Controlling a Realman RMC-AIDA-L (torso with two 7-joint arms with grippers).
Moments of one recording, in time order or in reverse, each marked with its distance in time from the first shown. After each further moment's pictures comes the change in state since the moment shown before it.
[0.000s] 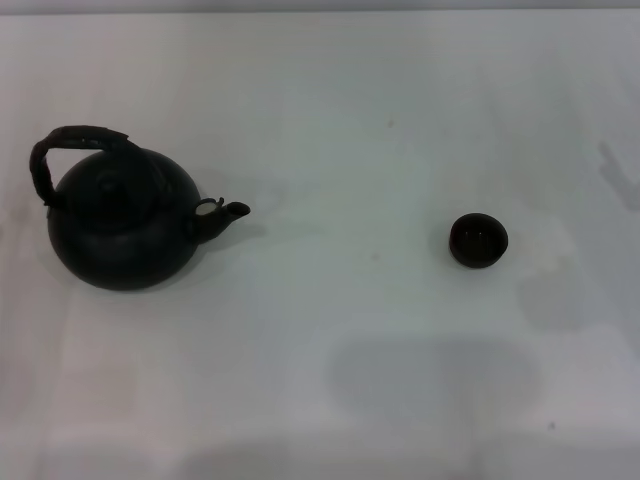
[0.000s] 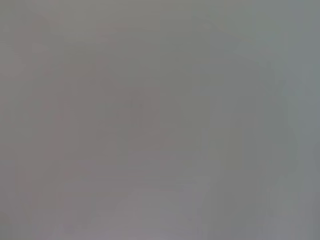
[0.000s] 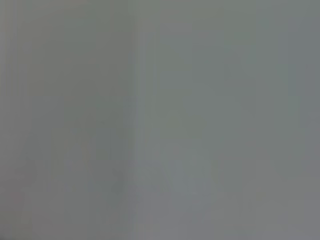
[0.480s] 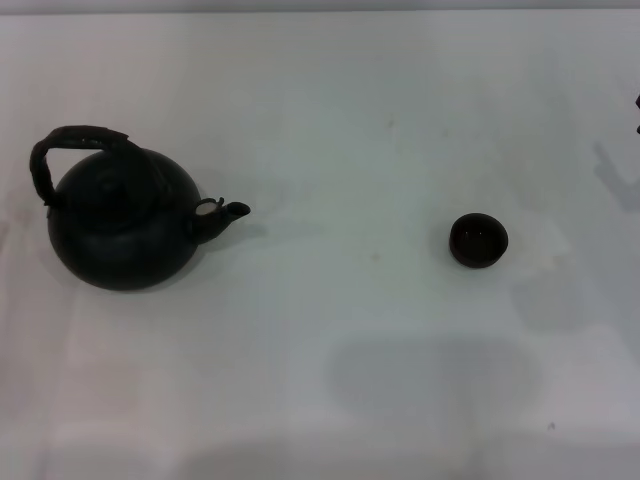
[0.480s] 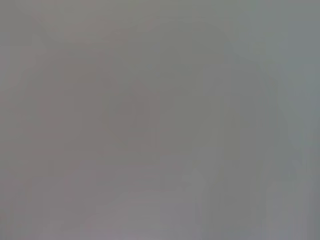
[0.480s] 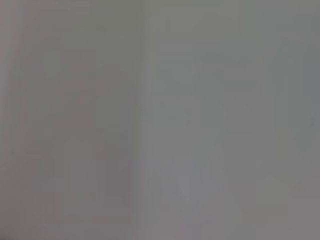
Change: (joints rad) left arm -0.009 0.000 0.005 0.001 0.004 0.000 0.001; right arm 0.004 0.000 -0.002 0.011 -0.004 0.014 -0.026
